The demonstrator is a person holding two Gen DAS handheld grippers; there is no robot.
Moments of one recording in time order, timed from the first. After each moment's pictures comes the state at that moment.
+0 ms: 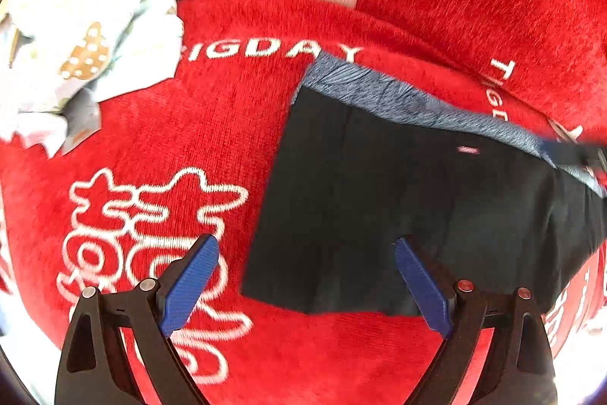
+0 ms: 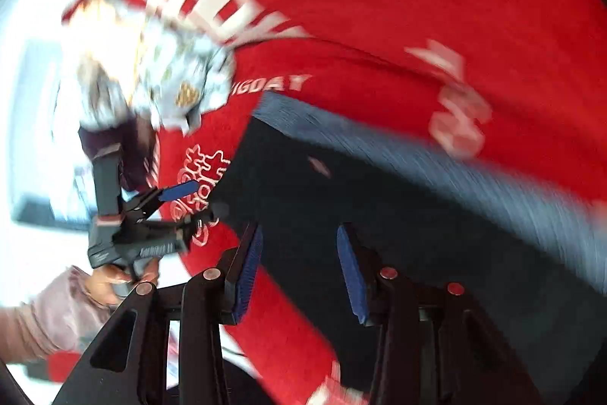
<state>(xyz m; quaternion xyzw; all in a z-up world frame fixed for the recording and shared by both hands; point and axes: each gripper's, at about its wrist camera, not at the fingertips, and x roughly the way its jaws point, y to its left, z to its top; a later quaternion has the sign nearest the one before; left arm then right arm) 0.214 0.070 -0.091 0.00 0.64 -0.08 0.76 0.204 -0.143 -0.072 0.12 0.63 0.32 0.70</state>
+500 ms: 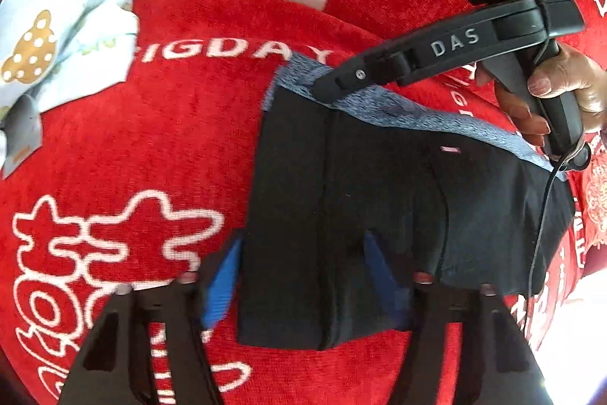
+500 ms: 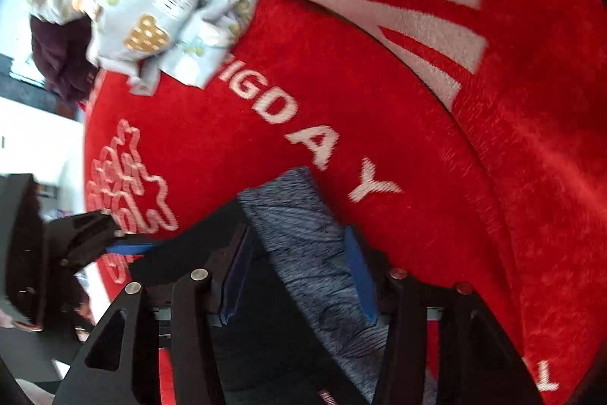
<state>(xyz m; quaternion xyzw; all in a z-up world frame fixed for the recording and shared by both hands) 0.223 0.094 -0.118 -0.04 0.61 -0.18 0.77 0.303 -0.005 -0.145 -0.10 0.66 0.35 0.66</state>
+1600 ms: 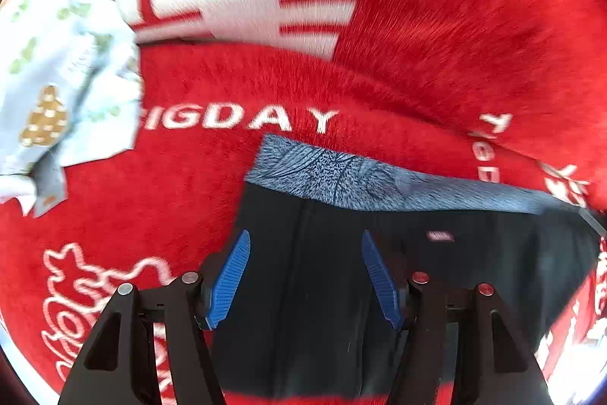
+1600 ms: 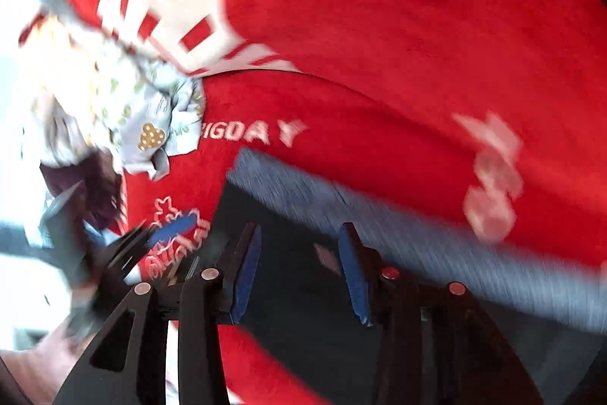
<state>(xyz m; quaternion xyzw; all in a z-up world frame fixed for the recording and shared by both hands) 0.264 0.049 -0.095 -0.02 0.61 -0.07 0.79 0.193 -0.182 -0.076 0.21 0.63 0.19 0.72</state>
